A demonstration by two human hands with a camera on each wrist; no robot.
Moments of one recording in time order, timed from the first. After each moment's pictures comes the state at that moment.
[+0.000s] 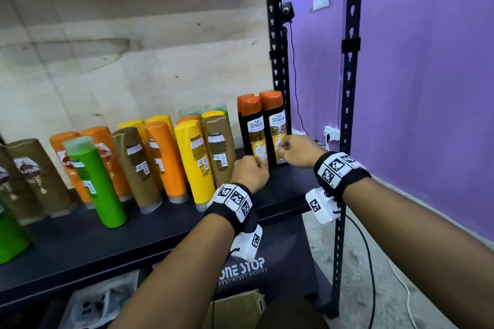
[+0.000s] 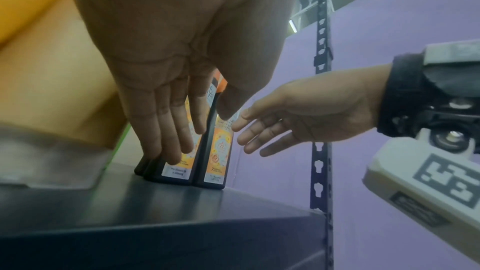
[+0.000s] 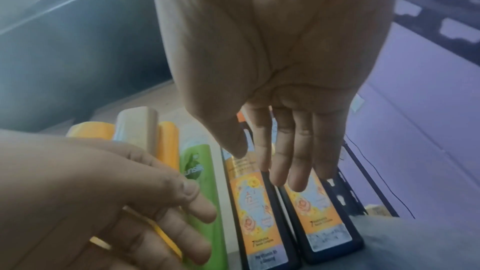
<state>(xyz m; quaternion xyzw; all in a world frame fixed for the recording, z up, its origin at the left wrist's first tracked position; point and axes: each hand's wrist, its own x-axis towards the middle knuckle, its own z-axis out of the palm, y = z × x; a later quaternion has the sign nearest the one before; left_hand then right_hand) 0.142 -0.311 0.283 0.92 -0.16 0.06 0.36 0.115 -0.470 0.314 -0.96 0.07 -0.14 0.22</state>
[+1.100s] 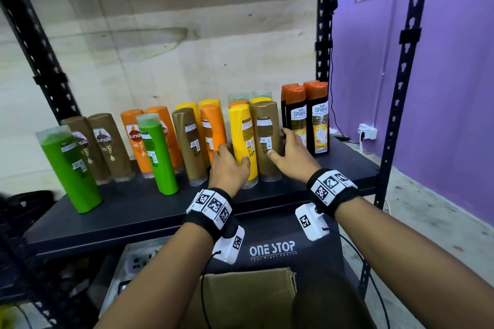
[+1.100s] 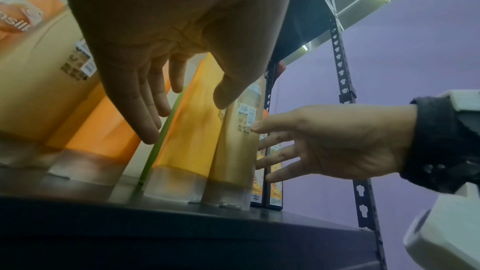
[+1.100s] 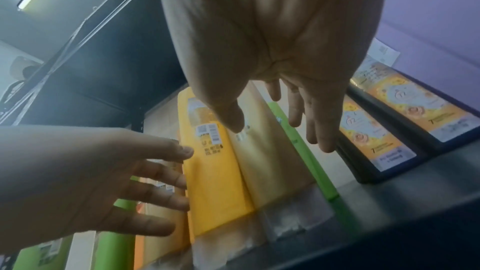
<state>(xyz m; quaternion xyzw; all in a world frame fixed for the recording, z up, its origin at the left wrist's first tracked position) 0.113 -0.168 0.283 0.90 -0.07 0.17 0.41 0.117 -0.351 0.275 -0.91 -0.01 -0.20 0.37</state>
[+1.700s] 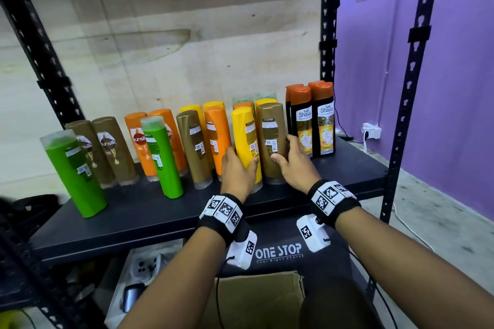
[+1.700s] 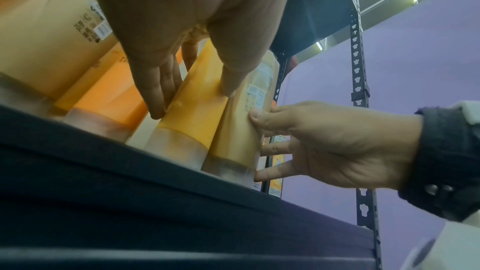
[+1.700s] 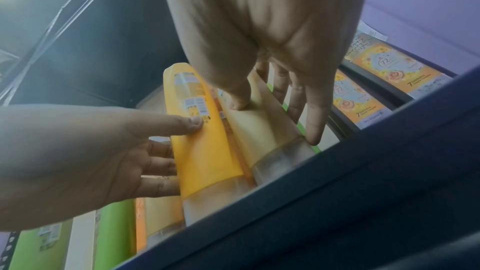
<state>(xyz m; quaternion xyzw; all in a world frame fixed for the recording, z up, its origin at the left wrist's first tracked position) 0.126 -0.176 0.266 0.85 -0.09 0.20 0.47 0.132 -0.341 0.249 -0.86 -0.03 -0.26 0.43</state>
